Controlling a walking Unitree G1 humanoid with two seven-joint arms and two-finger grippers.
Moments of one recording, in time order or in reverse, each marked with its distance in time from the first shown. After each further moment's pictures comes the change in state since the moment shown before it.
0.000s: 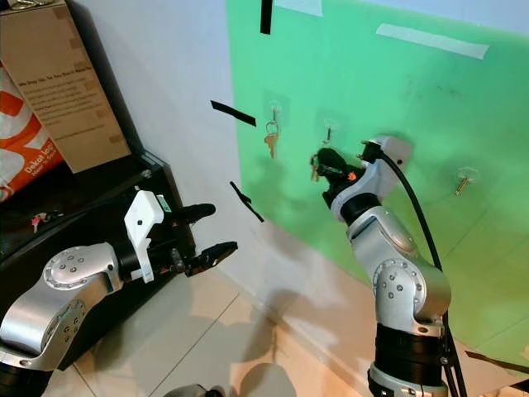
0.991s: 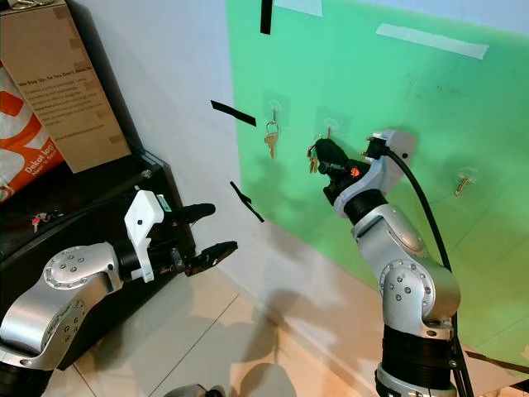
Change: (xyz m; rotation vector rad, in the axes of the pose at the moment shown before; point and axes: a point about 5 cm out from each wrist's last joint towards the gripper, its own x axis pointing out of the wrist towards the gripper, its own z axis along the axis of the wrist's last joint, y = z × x) left arm 0.000 0.001 0.000 -0.002 0.003 0.002; right arm -0.005 0.009 0.011 -0.038 -0.048 0.127
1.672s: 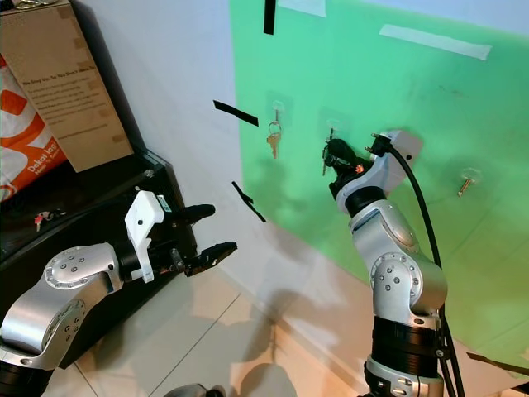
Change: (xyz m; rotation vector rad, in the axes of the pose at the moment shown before) left arm 0.000 0.000 -0.002 -0.005 0.005 0.000; right arm 0.008 -0.014 -0.005 0.036 -0.025 -0.173
